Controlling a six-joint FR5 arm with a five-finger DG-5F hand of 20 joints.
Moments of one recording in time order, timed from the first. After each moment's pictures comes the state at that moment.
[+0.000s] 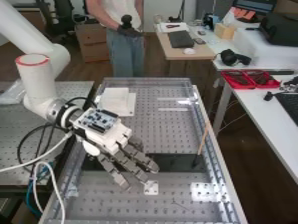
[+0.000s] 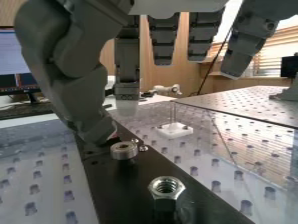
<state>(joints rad) 1.55 -1.97 -2.09 -2.36 -1.11 -0.67</state>
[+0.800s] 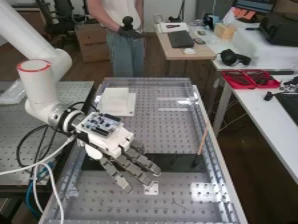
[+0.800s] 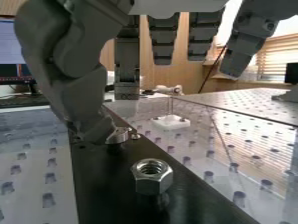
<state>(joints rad) 1.53 -2.00 -2.08 -2.33 -1.14 -0.72</state>
